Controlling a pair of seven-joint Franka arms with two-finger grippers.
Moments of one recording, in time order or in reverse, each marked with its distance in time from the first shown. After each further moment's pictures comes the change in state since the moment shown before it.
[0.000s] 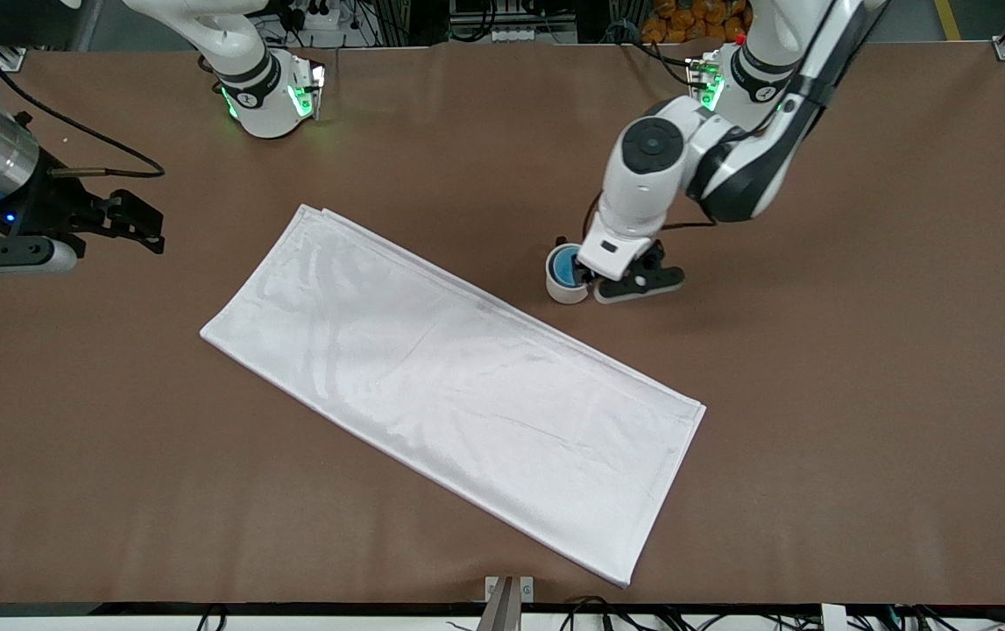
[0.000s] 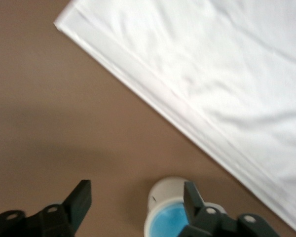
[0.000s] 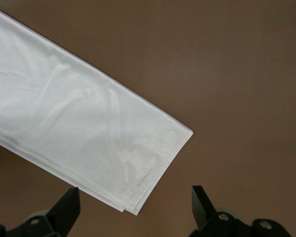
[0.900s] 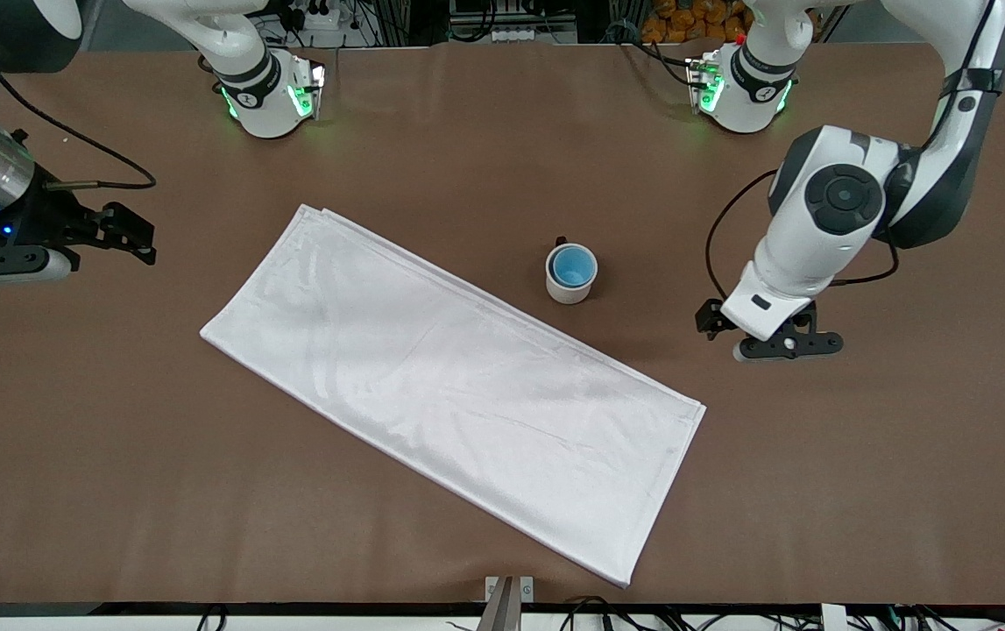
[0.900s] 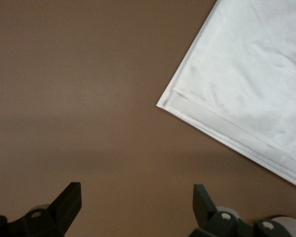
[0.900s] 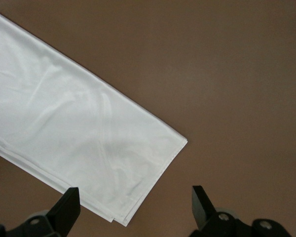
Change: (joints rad) left arm 0.237 -0.035 0.057 0.110 0.005 -0.153 0.516; right arm 0.003 -0.055 -0.050 -0.135 0.016 0.120 -0.082
